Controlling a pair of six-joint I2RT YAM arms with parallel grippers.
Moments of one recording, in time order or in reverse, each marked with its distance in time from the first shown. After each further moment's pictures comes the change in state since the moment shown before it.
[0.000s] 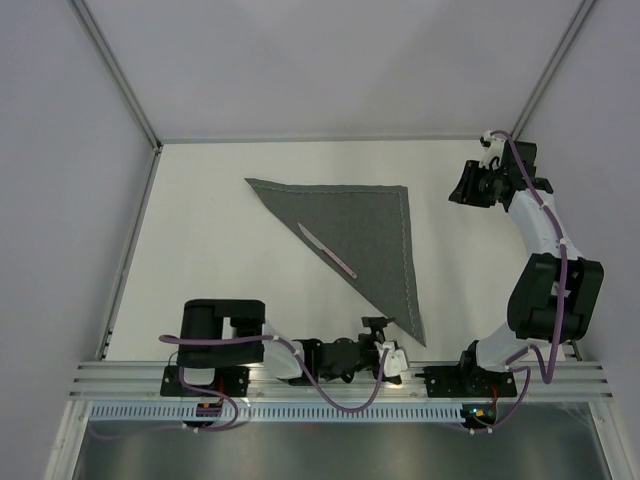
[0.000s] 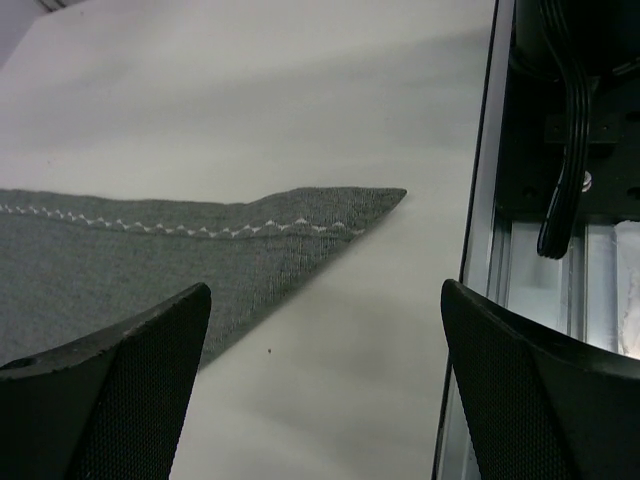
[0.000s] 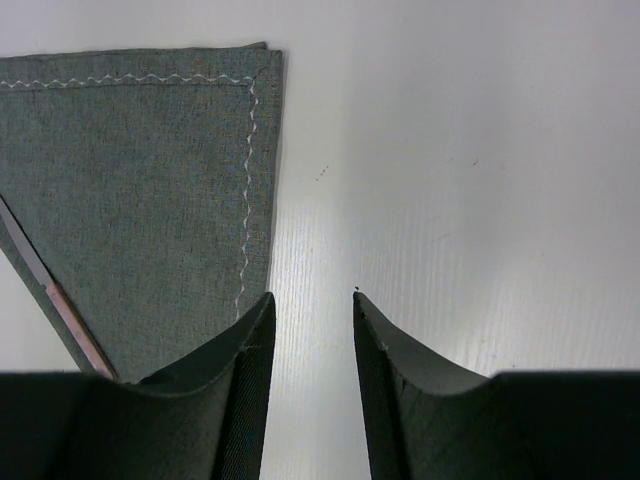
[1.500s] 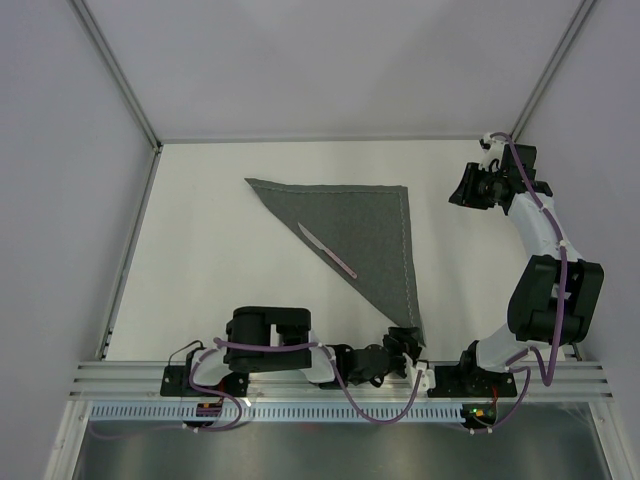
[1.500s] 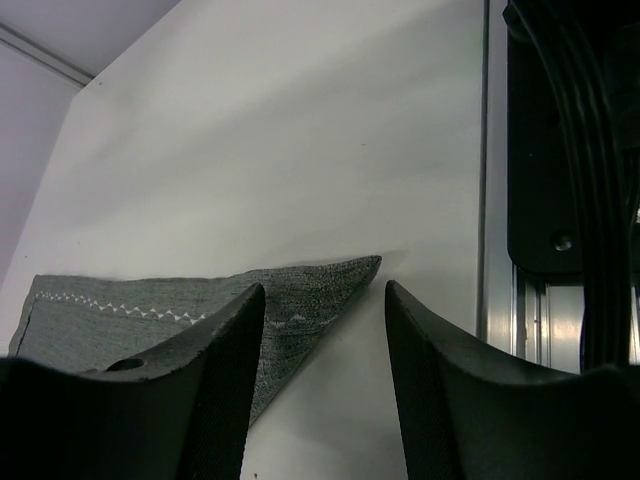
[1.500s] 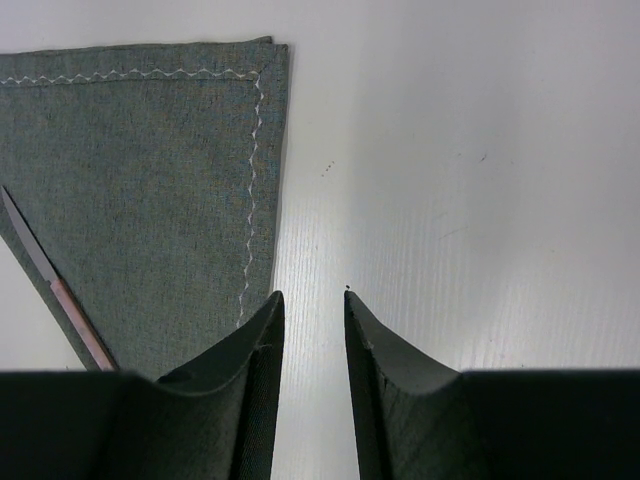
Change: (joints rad) left arm -0.014 0.316 0.256 0.047 -0.012 0.293; right arm -0.003 -0.016 -0.035 0.025 -0.016 0.007
